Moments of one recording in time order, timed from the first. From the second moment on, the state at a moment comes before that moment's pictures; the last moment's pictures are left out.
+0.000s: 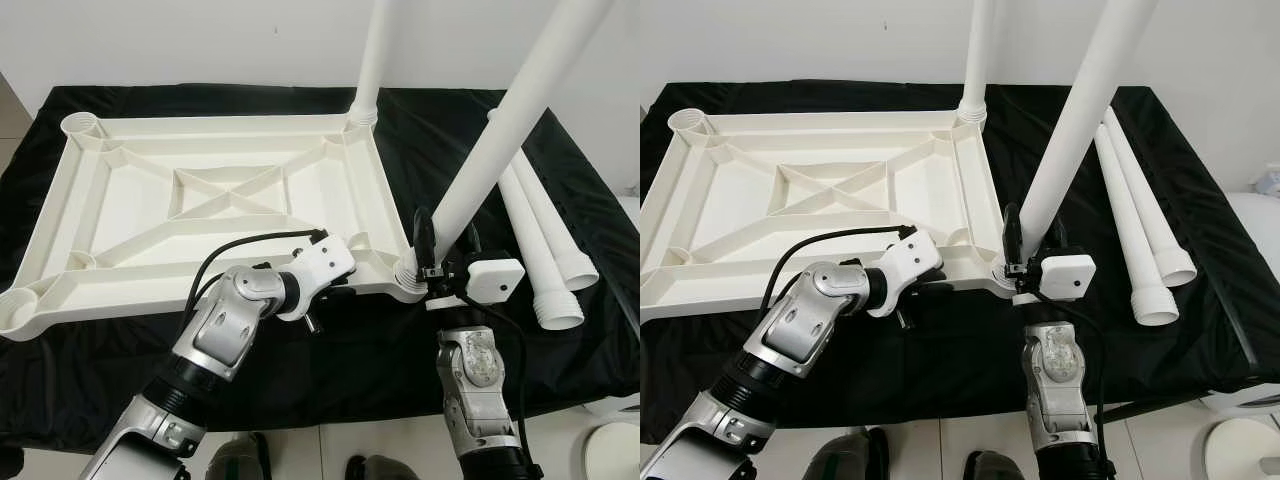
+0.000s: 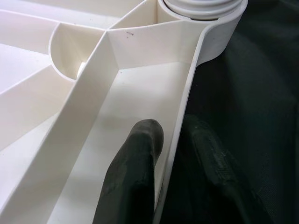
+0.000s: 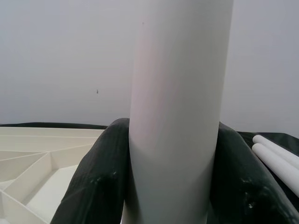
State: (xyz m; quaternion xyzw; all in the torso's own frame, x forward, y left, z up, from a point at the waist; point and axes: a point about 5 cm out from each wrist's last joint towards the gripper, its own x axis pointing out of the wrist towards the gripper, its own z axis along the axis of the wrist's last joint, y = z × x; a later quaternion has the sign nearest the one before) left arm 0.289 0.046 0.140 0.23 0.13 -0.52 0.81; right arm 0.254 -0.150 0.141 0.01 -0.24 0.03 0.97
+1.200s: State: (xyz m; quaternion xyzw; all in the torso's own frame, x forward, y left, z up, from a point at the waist) left arm 0.289 0.045 0.141 0.22 0.13 -0.53 0.81; right arm 0.251 -0.153 0.140 0.00 -0.24 0.05 0.97
